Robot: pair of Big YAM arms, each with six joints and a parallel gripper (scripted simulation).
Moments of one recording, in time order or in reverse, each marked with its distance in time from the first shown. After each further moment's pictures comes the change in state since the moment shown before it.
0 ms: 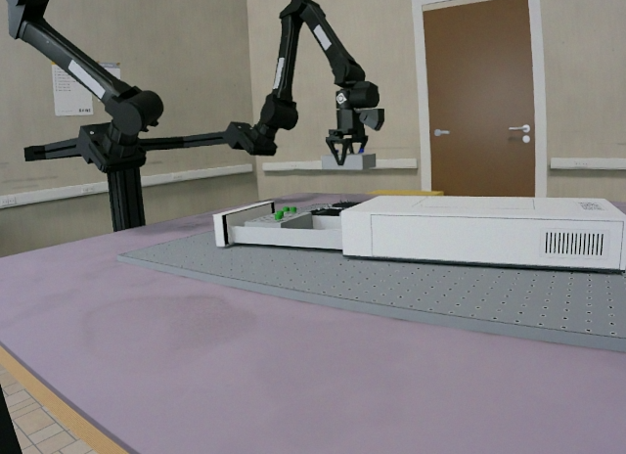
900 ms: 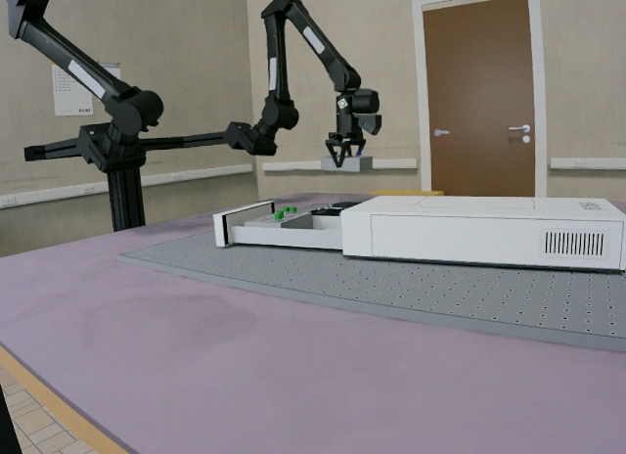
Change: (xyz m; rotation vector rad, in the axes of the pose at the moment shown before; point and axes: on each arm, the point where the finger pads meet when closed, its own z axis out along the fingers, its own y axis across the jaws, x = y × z) left arm 0.038 0.055 0.010 0.005 0.031 0.002; right arm 0.000 0.000 0.000 0.000 0.000 0.000
